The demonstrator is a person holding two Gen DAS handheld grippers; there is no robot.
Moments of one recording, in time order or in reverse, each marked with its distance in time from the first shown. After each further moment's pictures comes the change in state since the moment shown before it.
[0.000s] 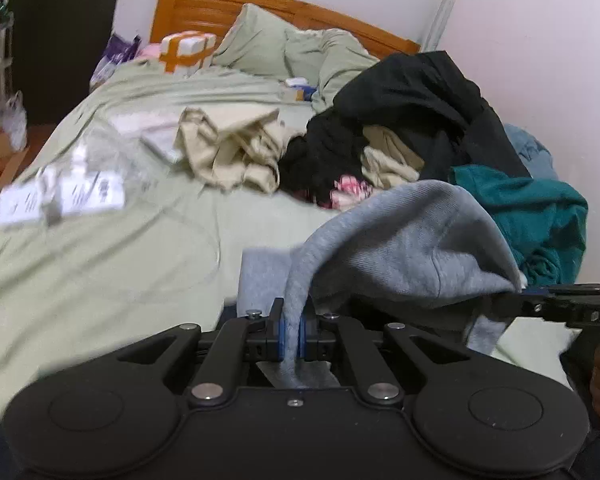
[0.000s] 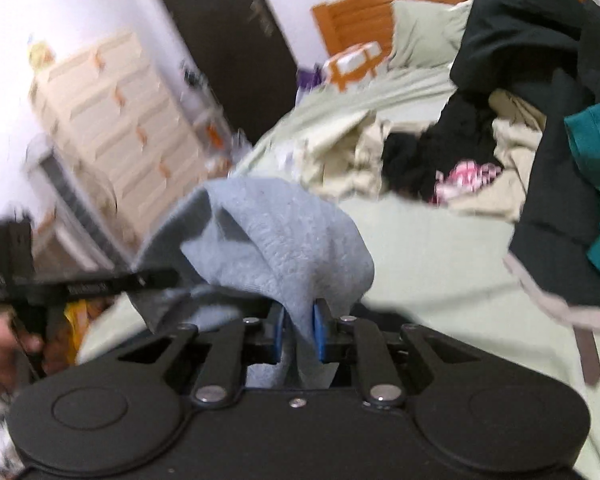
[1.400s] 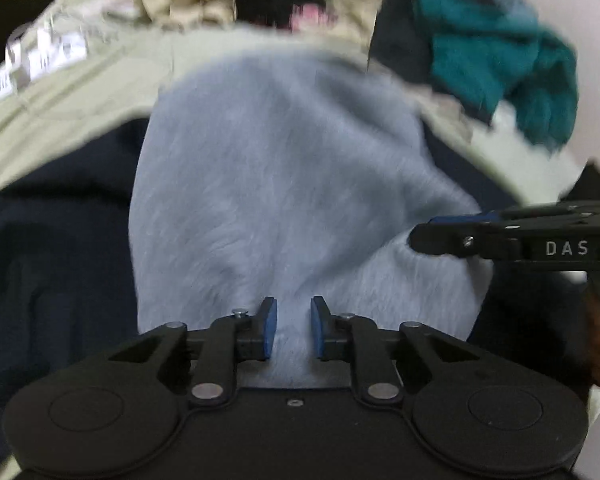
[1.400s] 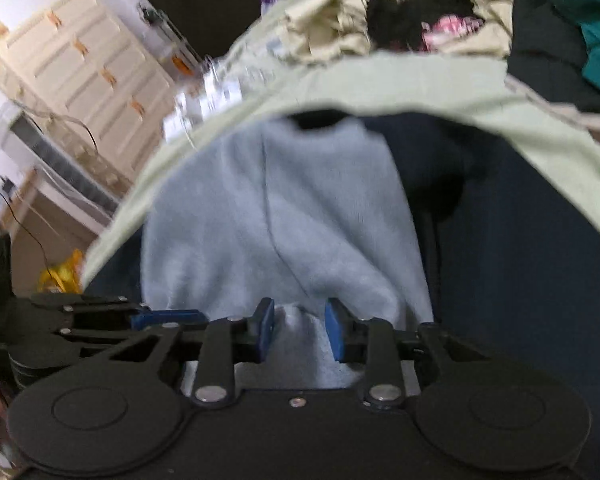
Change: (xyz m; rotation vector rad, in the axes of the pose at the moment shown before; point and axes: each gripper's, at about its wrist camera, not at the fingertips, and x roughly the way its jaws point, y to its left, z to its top) left arm 0.014 -0.052 -0.114 0.098 0.416 0.041; right arm 0.025 0.040 -0.117 0.165 0.246 -0.055
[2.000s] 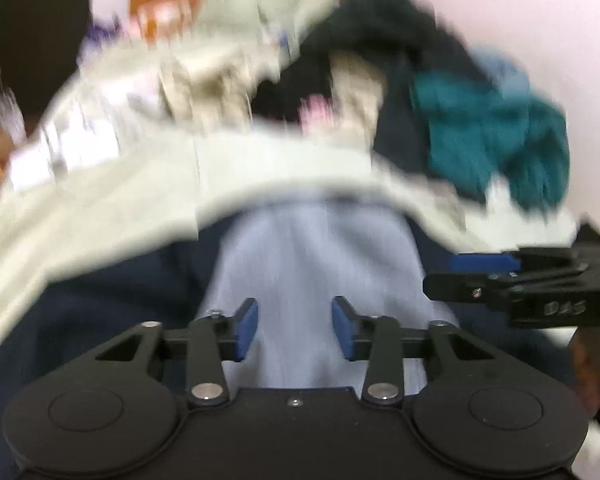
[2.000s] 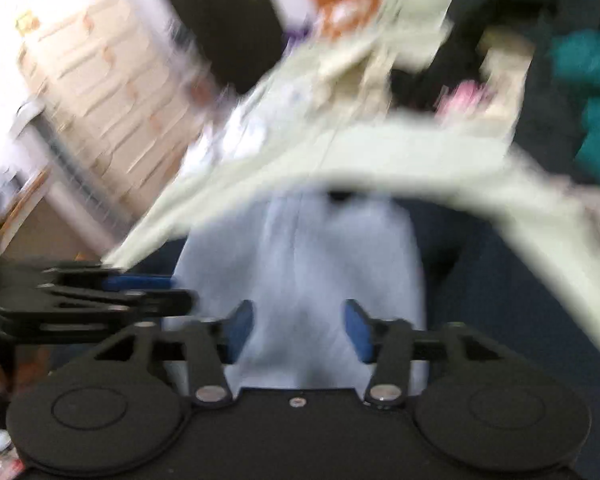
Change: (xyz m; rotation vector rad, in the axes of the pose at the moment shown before) left arm -0.076 -0.002 0.034 0.046 -0.366 0.049; right arm -0.057 0.031 0.031 -0.131 -0.285 -0.107
